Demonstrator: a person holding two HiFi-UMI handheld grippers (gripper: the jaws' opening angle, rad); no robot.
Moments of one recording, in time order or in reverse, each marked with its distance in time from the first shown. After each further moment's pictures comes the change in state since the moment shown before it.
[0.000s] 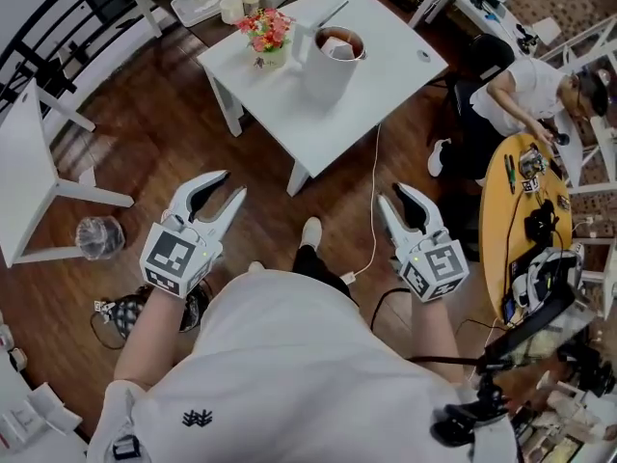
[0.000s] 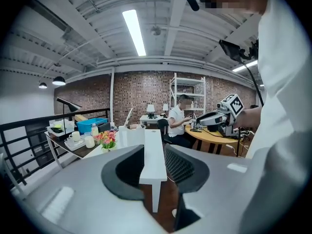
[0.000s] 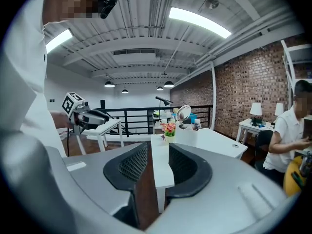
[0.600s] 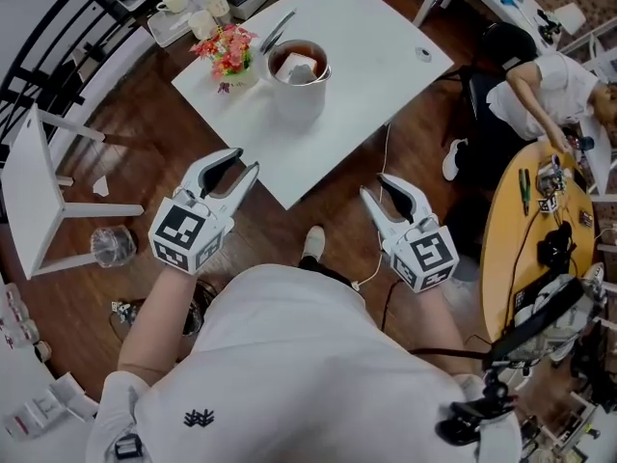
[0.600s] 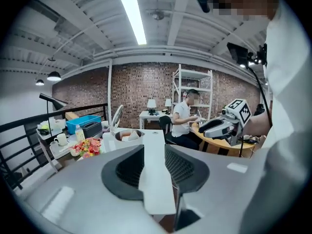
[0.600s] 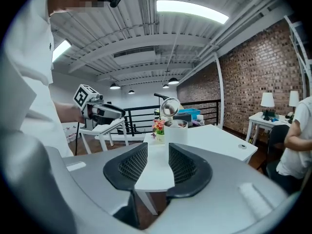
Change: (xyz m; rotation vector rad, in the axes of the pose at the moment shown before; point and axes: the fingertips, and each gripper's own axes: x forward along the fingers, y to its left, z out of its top) left arm 0.211 0.006 0.053 -0.016 0.069 0.007; right arm 0.073 -0.154 -0.020 0.033 0.012 0.129
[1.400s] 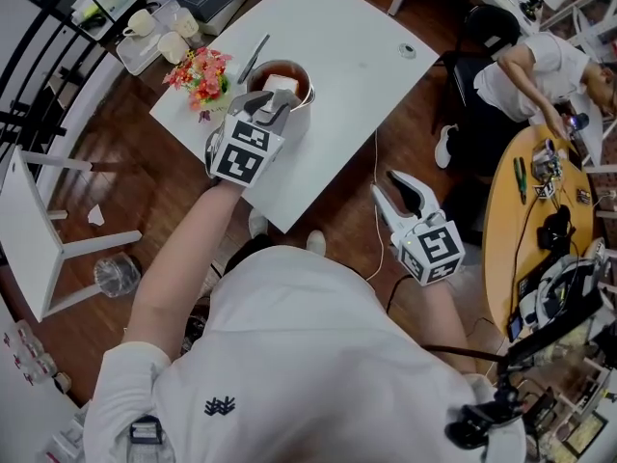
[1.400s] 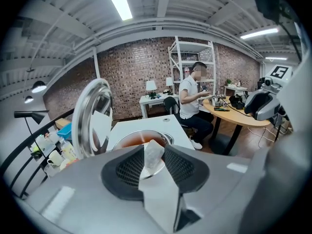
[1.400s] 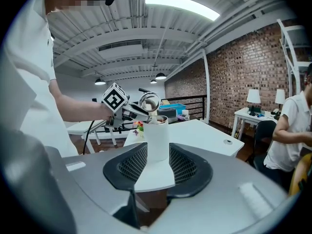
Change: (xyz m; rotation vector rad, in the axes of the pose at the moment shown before) left arm 0.208 0.076 0.012 0.191 0.238 0.015; right arm 0.025 -0.072 -0.003 0.056 0.057 -0.150
